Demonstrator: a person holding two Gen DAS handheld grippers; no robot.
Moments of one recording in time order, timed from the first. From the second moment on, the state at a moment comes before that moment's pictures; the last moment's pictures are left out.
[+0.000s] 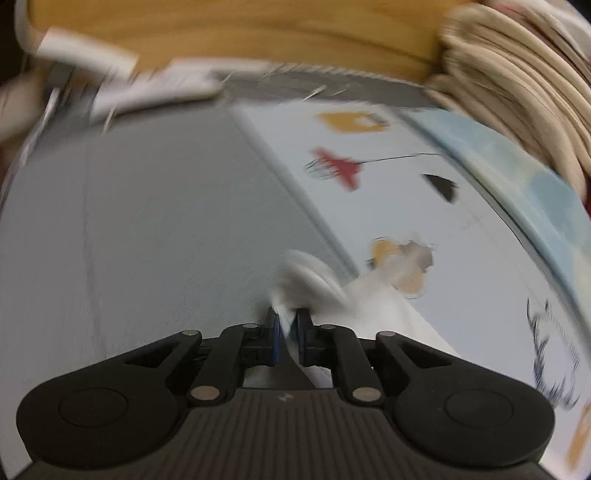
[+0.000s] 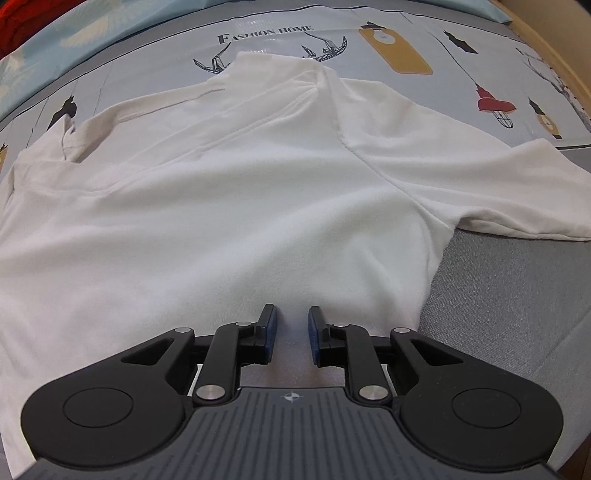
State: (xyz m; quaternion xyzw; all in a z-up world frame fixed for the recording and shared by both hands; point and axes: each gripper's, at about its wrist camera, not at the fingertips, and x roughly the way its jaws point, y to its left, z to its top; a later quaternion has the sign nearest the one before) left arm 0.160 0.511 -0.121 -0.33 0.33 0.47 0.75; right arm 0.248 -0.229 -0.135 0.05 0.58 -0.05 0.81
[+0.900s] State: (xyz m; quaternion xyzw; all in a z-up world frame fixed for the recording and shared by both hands) left arm 0.175 0.476 -0.075 -0.31 0.30 0.49 0.76; right arm 0.240 -0.271 -0.127 0.10 0.57 -0.06 0.81
